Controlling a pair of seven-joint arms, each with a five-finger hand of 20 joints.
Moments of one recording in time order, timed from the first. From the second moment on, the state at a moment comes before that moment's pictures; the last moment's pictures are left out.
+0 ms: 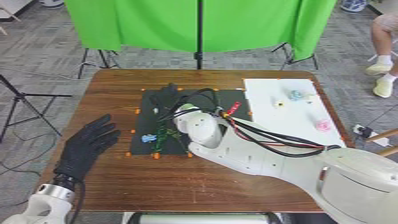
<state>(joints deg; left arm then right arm) 127.1 -55.8 -99.3 -114.4 38.5 -3.9 9.2 -35.7 -77.7 6.0 -70.4 -135.2 0.9 21.2</state>
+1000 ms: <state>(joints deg) 130.9 -59.3 -101.8 -115.6 38.5 -3.8 10.3 -51.0 -61.6 37.7 -102.4 -125.0 3.0 8.9</state>
